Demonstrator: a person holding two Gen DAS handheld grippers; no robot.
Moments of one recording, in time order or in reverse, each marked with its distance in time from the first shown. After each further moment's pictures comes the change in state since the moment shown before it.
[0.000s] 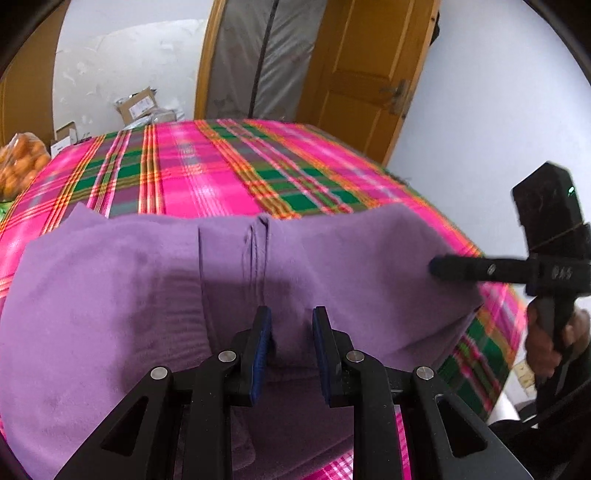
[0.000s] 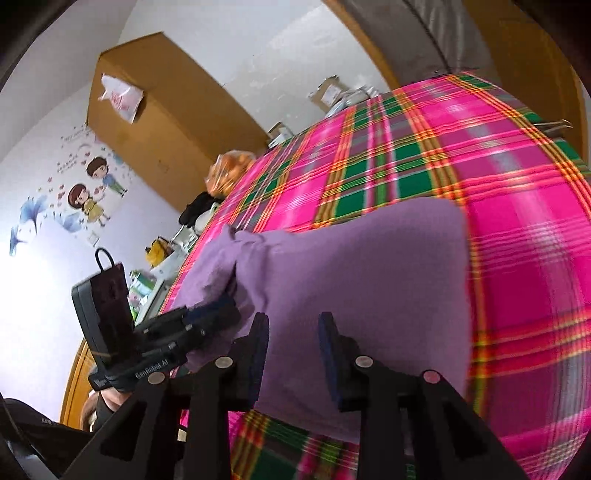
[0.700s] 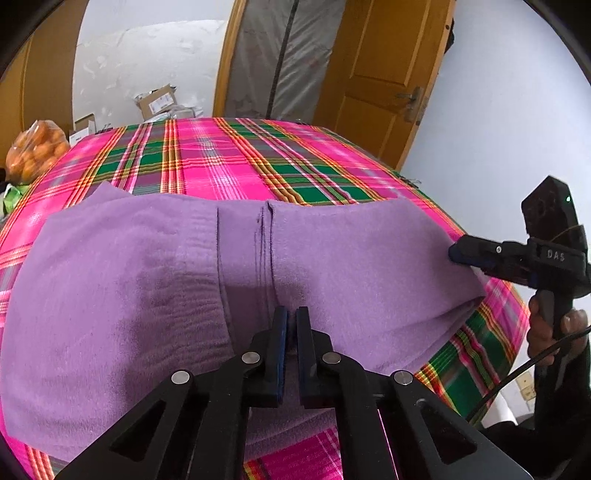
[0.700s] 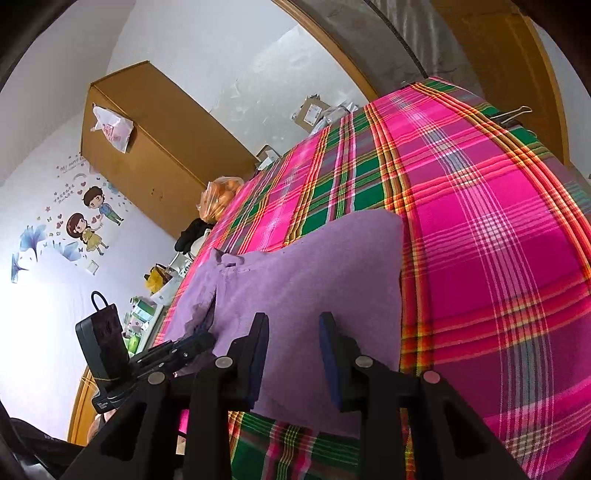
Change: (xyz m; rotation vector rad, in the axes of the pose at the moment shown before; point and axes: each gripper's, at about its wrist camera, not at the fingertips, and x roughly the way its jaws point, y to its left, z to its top) left arm -0.018 0.000 -0.017 -0.055 -0.027 0.027; right arm -0.018 -0.026 -0.004 0.060 -0.078 0.001
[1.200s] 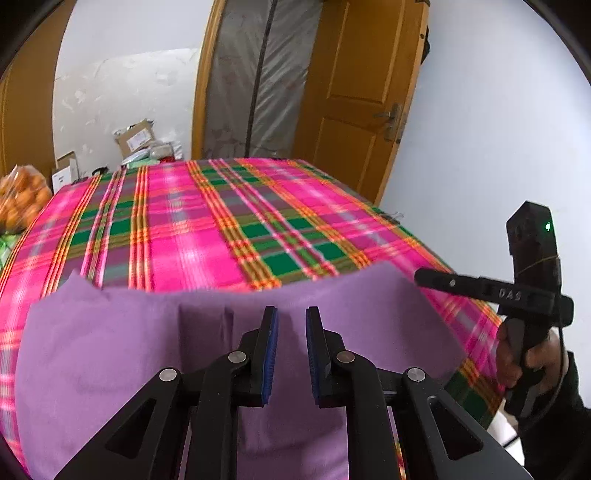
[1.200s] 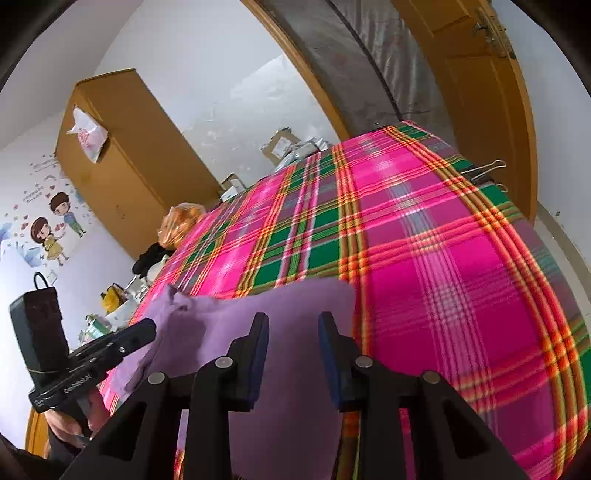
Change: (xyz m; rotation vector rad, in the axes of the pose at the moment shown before) left arm 0.017 -0.029 0.065 0.093 -0.076 -0.027; right arm 0.005 -0.007 0.035 -0.052 -0.129 -0.197
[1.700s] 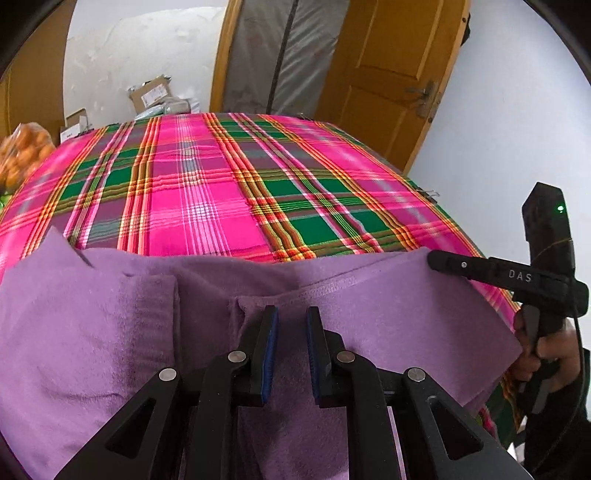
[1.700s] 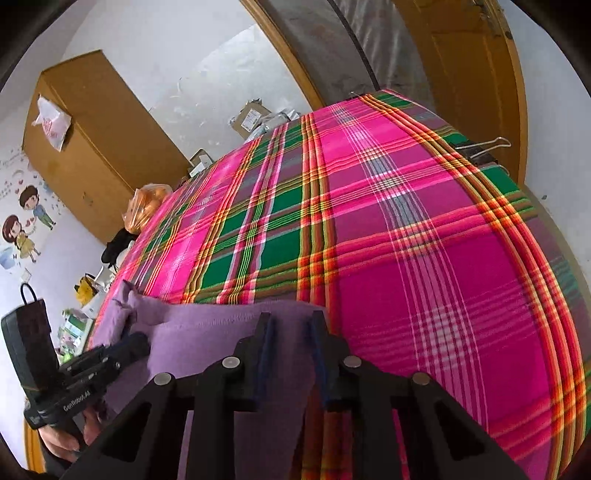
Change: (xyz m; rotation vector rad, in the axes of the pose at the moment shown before) left arm 0.045 0.026 -0.009 -0.113 0.123 0.033; right arm 0.048 -0.020 0.020 0.030 0.120 -0.086
